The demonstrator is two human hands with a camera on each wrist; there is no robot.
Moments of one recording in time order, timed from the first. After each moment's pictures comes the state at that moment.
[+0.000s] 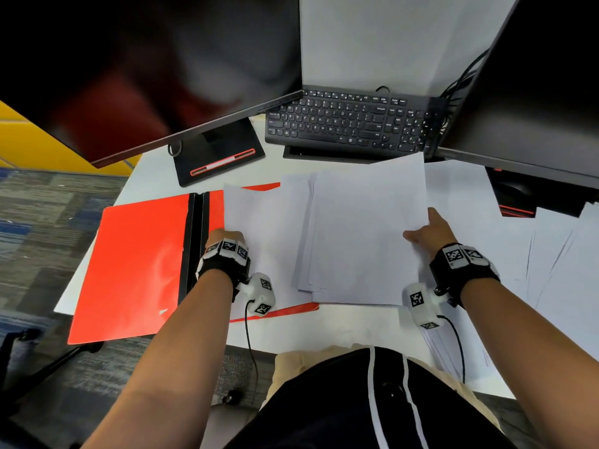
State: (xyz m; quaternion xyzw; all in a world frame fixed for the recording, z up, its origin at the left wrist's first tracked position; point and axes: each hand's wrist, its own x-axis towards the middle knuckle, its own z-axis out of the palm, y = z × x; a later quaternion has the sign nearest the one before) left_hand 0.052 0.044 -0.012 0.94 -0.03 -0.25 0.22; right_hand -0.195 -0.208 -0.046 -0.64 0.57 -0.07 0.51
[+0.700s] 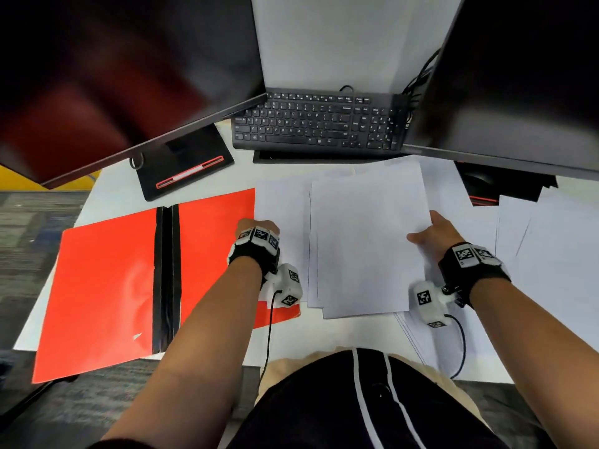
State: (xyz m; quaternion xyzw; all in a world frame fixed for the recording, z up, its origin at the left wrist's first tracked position) left_hand 0.020 -0.043 -0.035 0.92 -0.16 -0.30 0.19; right_hand -0.243 -0.231 -0.045 -0.60 0.59 -0.08 0.53
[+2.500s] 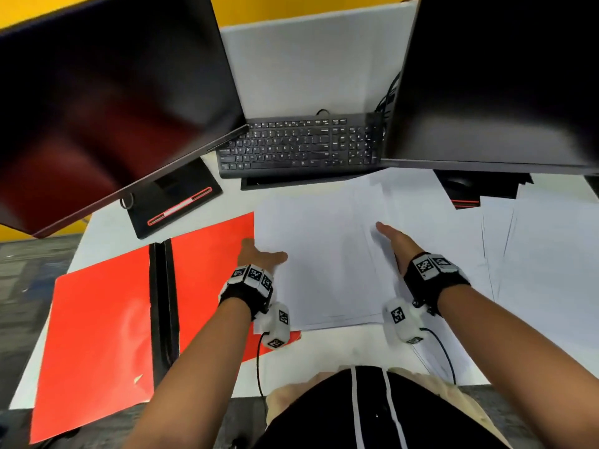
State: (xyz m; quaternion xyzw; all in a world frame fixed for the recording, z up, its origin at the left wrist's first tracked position) left_hand 0.009 -0.045 -0.016 0.87 -0.07 -0.36 0.33; right_hand -0.203 -0.194 -0.029 -0.42 0.58 -0.07 0.69
